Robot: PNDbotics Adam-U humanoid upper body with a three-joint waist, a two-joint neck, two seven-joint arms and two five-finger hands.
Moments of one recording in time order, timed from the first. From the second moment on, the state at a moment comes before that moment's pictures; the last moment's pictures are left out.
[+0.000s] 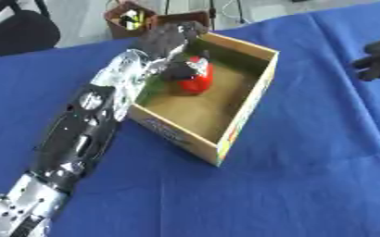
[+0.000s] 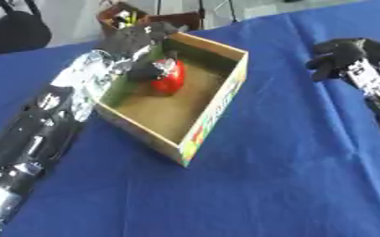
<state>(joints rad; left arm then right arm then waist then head) -1.07 0.32 -0.19 -1.06 -1.07 -0.16 -0.16 -0.50 -0.19 -0.05 -1.97 0.17 0.12 0.41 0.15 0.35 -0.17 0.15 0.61</state>
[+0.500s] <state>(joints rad) -1.06 0.37 -0.16 -1.17 -0.85 -0.17 -0.22 -0.50 -0.19 -0.05 -1.97 0.17 0.12 0.42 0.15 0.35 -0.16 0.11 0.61</state>
